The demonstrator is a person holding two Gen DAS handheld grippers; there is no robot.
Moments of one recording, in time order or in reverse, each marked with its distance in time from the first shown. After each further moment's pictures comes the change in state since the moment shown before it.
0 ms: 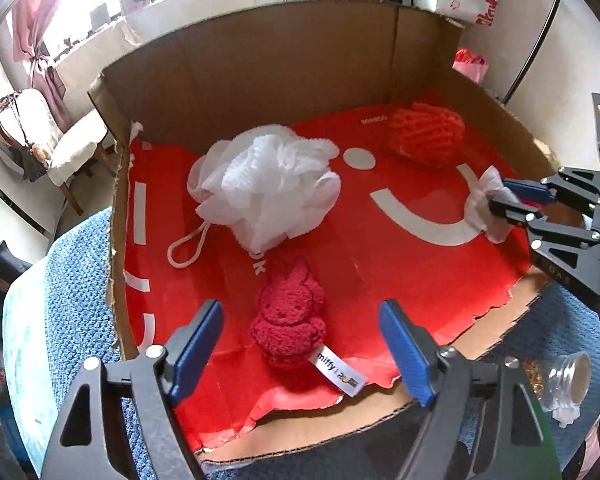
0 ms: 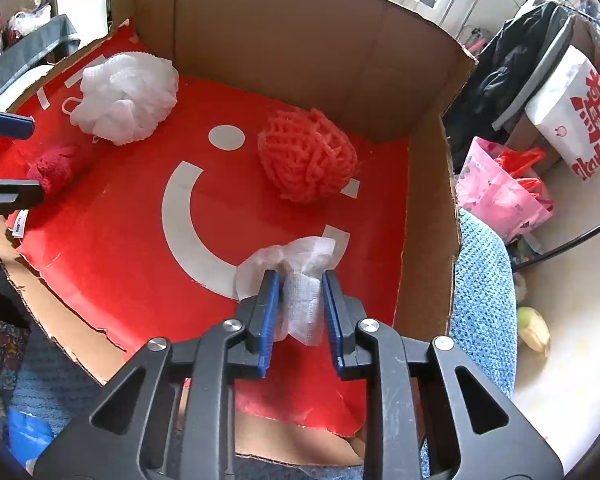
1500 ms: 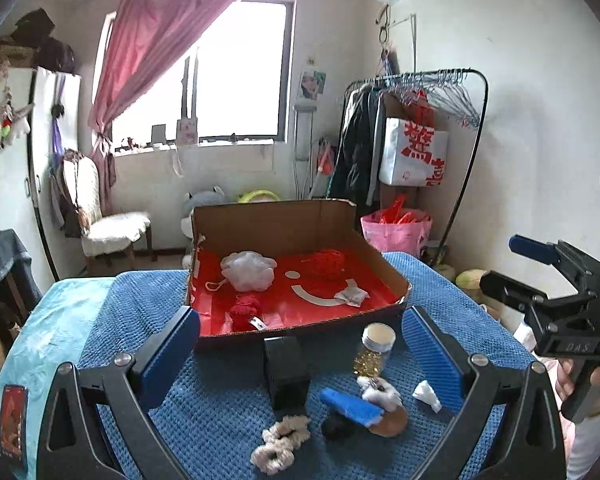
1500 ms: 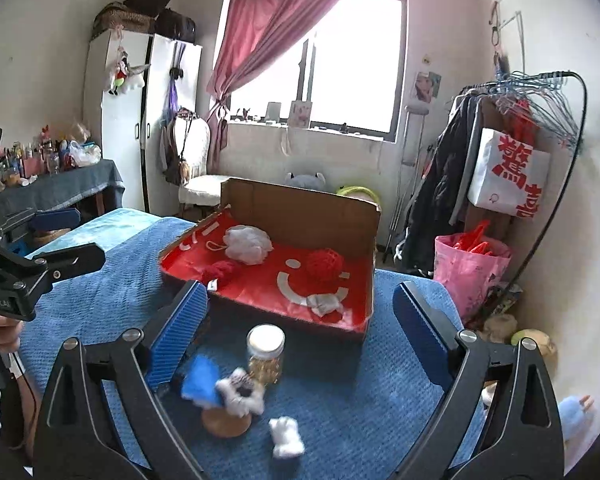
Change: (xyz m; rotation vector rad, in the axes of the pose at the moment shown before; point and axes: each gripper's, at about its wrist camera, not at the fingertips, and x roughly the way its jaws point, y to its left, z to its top) left arm -0.239 -0.075 -0.190 -0.128 -0.676 -0.005; right arm -0.282 0.037 -0.149 0.151 -0.610 0.038
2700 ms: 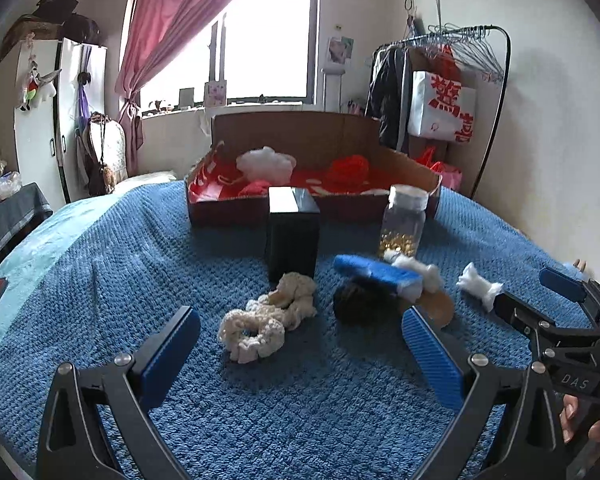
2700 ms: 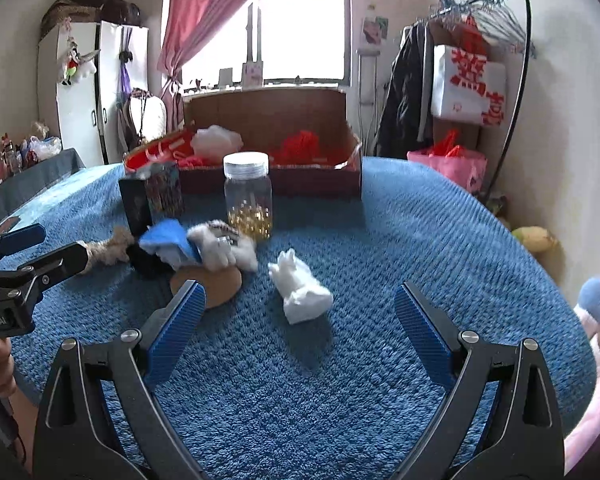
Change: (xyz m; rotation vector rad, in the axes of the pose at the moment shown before) left arm 0.038 -0.016 -0.152 -0.040 0.107 0.114; right arm 0.020 0.023 -0.171 0.173 0.103 -0.123
